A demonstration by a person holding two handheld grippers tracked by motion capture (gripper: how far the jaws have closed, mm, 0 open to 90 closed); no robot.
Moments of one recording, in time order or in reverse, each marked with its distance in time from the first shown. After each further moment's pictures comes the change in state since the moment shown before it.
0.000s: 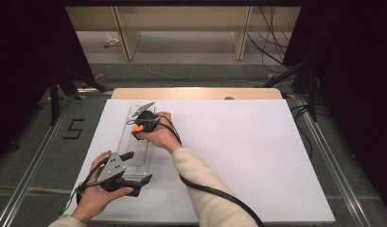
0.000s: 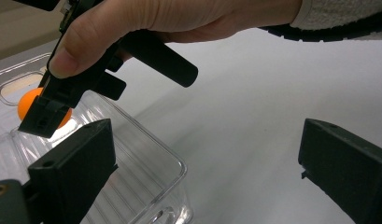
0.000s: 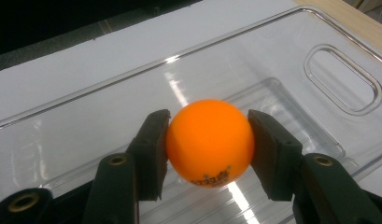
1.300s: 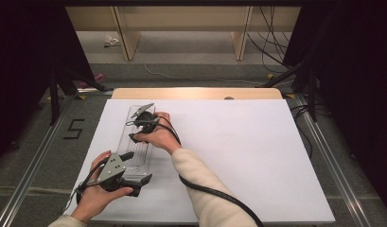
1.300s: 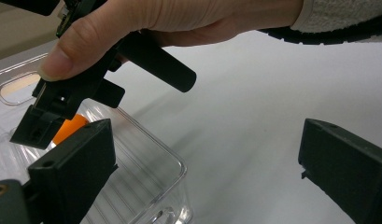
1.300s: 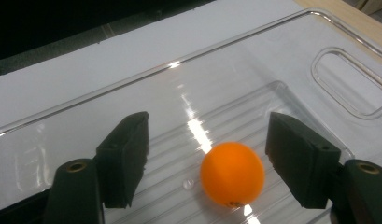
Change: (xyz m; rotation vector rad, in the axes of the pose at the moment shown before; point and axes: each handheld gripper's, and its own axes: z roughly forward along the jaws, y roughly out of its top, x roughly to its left) left arm 0.000 0.000 0.000 -0.001 -0.002 0.000; right arm 0.003 0.000 0.003 -0.016 0.007 0.002
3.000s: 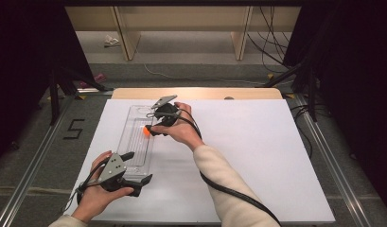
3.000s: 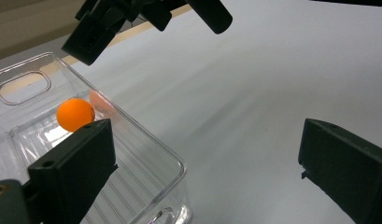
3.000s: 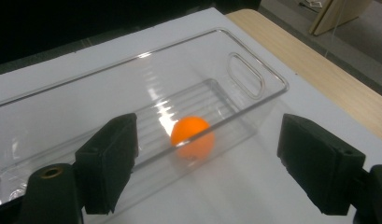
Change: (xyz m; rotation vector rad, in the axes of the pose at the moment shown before) left arm -0.001 0.000 0.001 0.002 0.003 -0.003; right arm -0.032 -0.013 -0.069 -0.064 -0.084 0.005
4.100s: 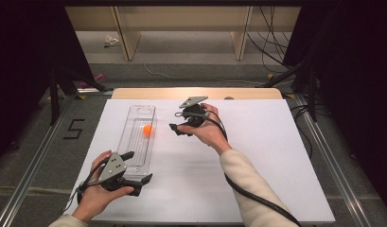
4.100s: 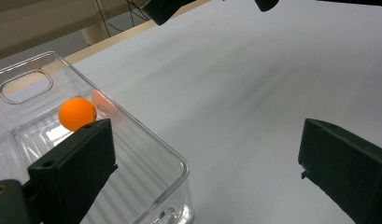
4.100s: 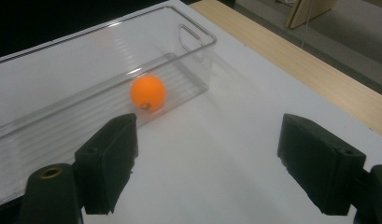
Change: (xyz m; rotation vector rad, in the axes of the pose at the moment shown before) left arm 0.001 0.000 0.001 0.003 0.005 -0.002; right arm -0.039 -0.042 -0.055 -0.028 -0.045 0.065
